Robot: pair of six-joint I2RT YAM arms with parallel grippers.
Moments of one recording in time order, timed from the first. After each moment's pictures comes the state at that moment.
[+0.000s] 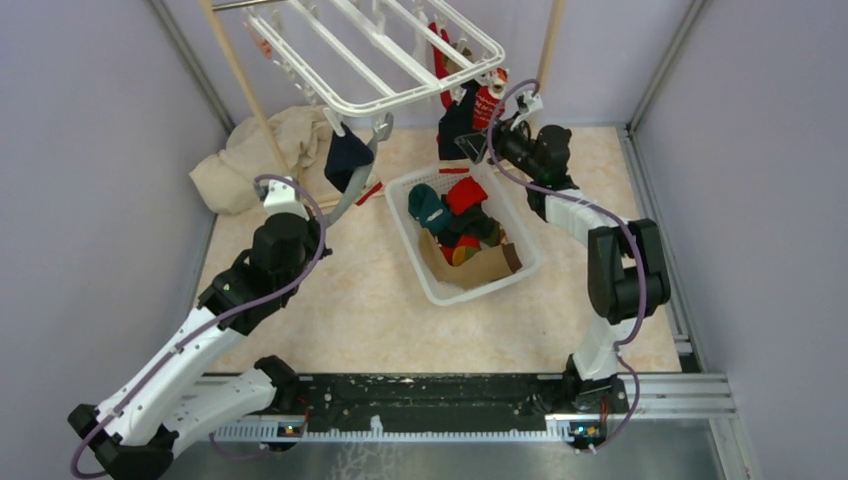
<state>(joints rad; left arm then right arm) -0.68 0.83 0.94 -0.52 -0.62 -0.46 0.22 1.76 1.16 0.68 -0.56 0.45</state>
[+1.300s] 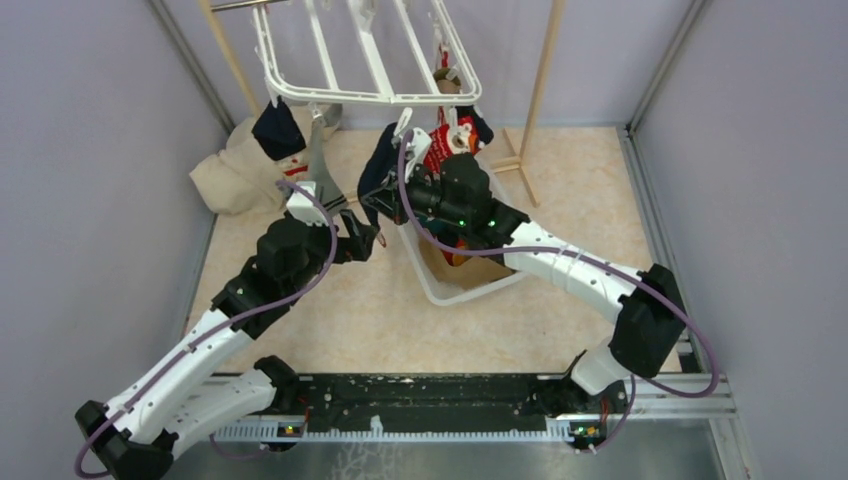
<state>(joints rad) -0.68 0.81 0.81 -0.28 -0.30 -0.43 0.85 1.50 1.27 0.19 -0.30 0.24</state>
